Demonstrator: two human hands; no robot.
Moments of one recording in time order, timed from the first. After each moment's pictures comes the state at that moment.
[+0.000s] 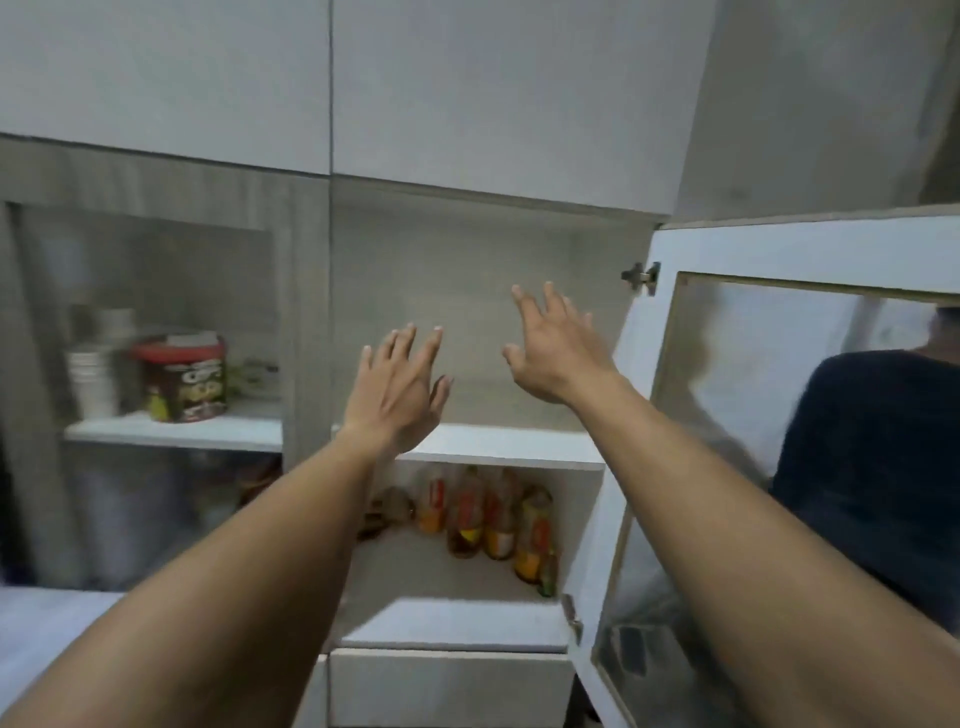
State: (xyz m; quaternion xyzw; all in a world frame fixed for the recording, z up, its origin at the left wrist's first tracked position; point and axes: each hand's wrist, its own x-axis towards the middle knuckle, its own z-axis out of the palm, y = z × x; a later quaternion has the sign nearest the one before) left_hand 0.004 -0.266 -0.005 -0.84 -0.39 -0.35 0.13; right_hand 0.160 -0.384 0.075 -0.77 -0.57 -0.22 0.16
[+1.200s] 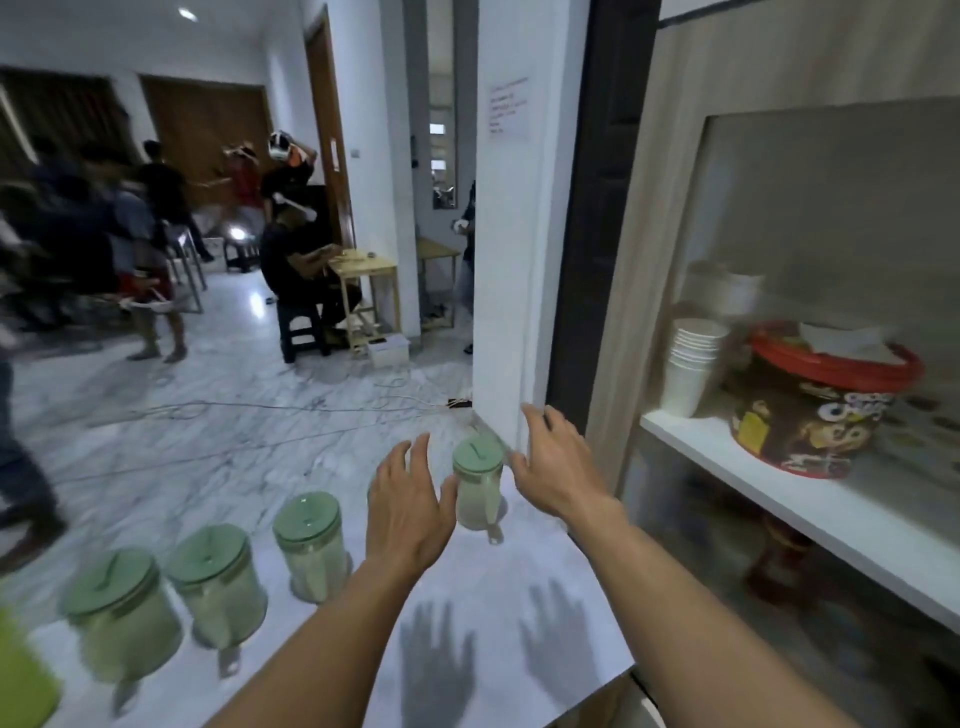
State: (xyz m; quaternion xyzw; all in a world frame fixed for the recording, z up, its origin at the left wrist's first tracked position) left_hand -0.539 -0.034 -0.223 -0.44 -0.84 -0.32 0.06; right_hand -0.399 0.089 -0.171 -0.41 -0.89 0.11 0.18
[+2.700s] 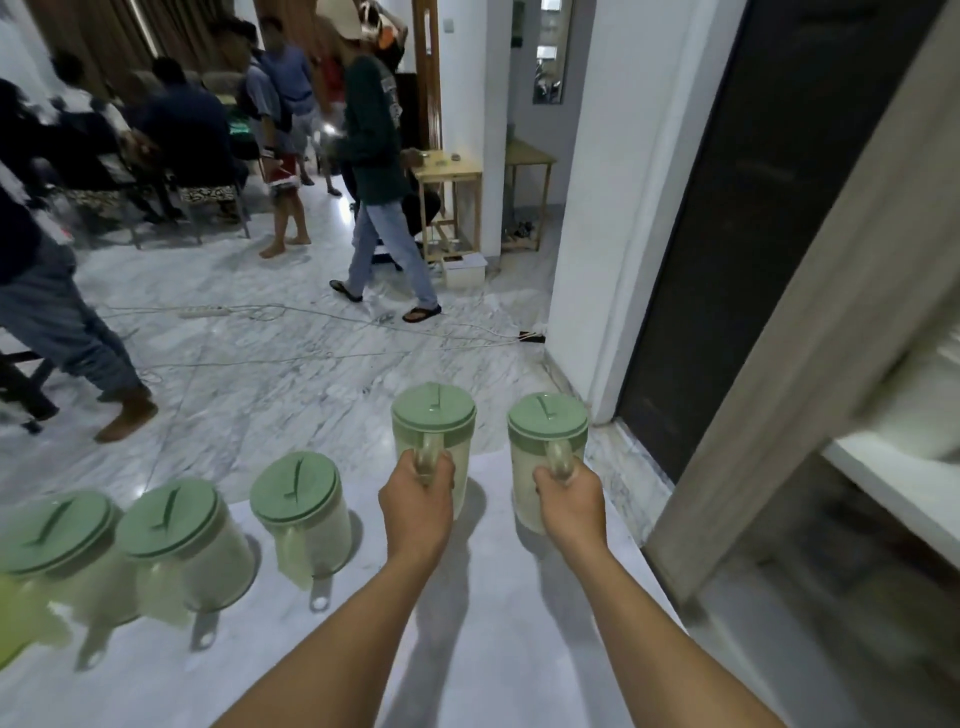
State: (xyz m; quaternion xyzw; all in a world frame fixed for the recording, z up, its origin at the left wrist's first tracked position) left_hand -0.620 0.086 -0.343 -0.12 -0.81 -0.57 -0.08; right_hand -0.519 0.210 -0.356 -0.48 -0.64 0.53 0.27
